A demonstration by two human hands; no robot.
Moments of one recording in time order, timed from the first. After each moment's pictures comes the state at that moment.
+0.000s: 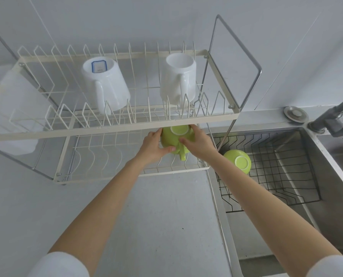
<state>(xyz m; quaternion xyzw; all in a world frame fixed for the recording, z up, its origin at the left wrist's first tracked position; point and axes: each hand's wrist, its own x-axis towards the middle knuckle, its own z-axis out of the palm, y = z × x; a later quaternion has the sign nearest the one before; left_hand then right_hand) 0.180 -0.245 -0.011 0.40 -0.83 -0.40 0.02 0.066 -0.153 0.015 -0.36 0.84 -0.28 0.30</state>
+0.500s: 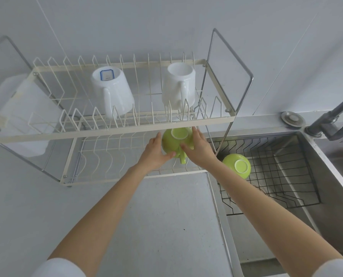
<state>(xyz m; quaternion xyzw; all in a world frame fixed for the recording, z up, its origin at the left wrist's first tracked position) 0.189 -0.234 -0.005 0.41 -0.83 -0.37 0.00 0.076 -0.141 0.012 -0.40 0.84 -0.26 0.26</state>
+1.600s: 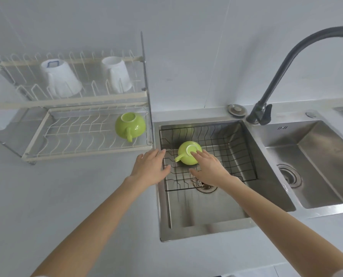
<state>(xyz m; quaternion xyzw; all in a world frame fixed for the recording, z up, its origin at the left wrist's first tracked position) 0.145 -0.028 0.019 0.33 -0.93 -0.14 -0.08 0.003 0.086 0.012 -0.51 0.83 -0.05 0.21</state>
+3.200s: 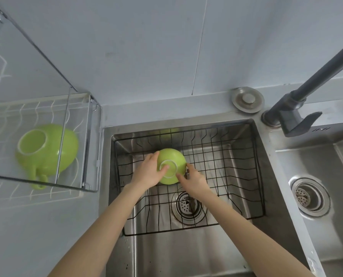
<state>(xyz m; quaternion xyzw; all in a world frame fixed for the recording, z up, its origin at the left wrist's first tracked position) -0.053 -0.106 -0.127 0.45 -0.82 -0.32 -0.15 -0.147 0.000 -0.142 -0.24 0.82 -0.22 0.46</state>
